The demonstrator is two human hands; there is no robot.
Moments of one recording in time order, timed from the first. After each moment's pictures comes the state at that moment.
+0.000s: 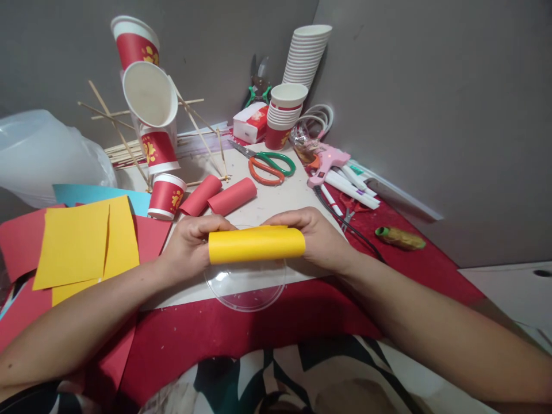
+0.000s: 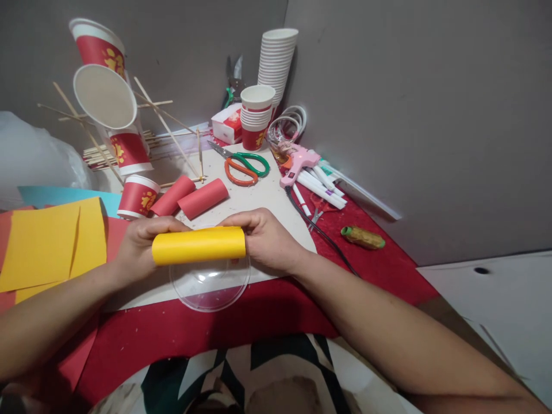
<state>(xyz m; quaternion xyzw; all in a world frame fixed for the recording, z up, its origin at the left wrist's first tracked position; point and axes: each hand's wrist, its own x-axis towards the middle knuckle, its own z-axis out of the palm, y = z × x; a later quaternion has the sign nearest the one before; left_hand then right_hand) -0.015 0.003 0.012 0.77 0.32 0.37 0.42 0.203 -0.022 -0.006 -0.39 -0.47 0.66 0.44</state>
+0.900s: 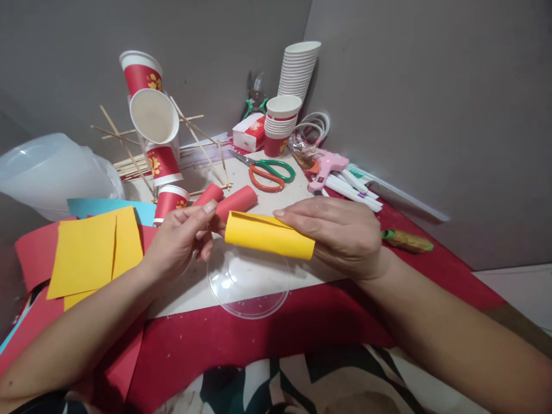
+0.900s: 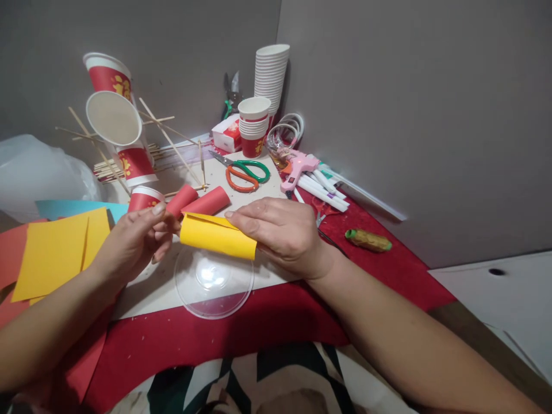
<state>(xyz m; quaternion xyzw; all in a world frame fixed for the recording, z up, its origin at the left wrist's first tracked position) -0.017 0.010 0.035 0.52 0.43 0.37 0.63 0.238 -0.016 0.000 -0.28 -0.83 -0.05 0.48</state>
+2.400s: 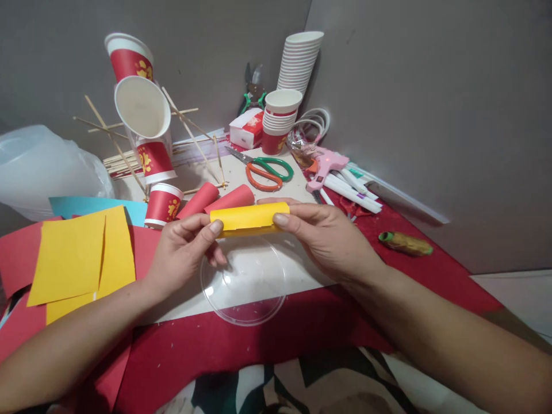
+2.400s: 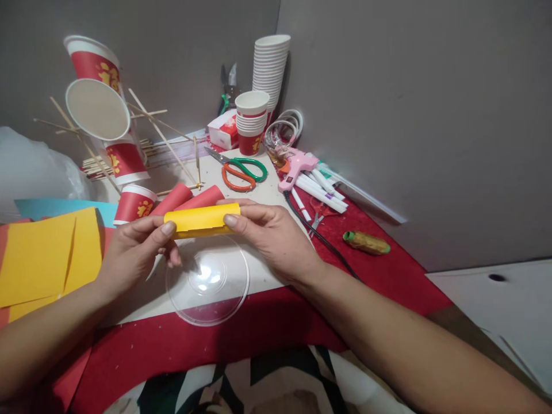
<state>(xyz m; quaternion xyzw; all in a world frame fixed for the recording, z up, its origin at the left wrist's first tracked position) -0.008 -0.004 0.019 0.57 0.43 0.38 0.58 0.214 -0.019 -0.005 -0.41 -0.47 0.57 0.53</state>
